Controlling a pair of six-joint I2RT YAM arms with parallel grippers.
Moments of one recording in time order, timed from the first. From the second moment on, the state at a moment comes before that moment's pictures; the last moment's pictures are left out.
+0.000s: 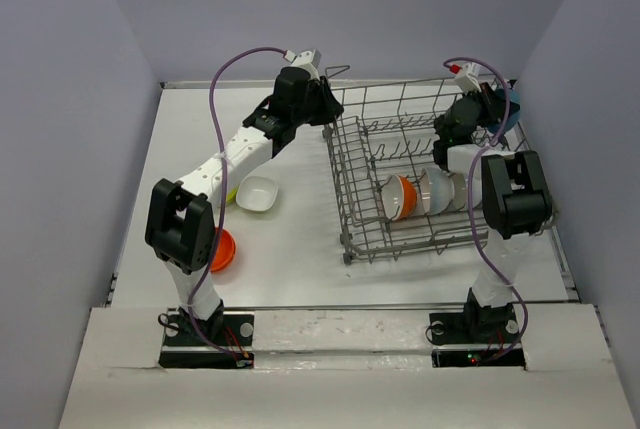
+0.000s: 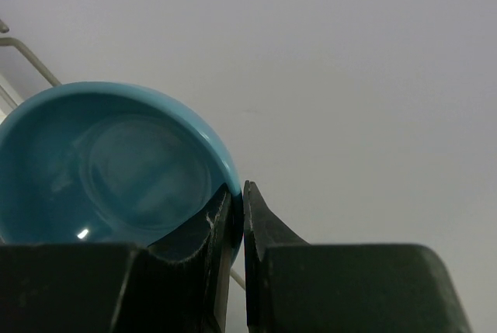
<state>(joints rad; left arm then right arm) -0.53 1.77 1.54 -0.14 0.10 -0.56 0.13 1.99 1.19 1.23 1.16 -1.30</state>
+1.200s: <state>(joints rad) -0.53 1.77 1.54 -0.14 0.10 -0.56 0.12 1.93 1.20 0.86 1.14 -1.02</state>
